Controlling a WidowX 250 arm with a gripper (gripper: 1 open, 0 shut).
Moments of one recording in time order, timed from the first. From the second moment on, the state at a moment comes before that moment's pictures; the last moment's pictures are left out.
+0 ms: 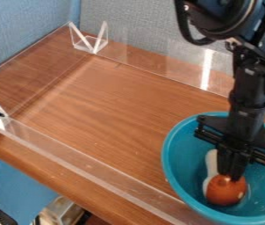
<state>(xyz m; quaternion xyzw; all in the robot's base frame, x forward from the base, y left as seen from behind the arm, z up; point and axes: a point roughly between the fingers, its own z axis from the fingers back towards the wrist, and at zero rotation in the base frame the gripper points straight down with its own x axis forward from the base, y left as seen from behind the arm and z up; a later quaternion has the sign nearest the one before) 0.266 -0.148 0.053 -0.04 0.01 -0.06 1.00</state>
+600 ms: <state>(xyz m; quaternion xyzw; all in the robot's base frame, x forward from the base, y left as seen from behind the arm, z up) 0.273 -0.144 0.049 -0.04 0.02 -0.05 1.00</state>
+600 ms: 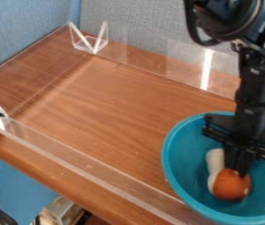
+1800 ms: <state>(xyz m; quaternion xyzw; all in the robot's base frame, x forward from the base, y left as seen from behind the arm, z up) 0.271 -0.012 0.095 -0.05 -0.02 0.31 0.95</state>
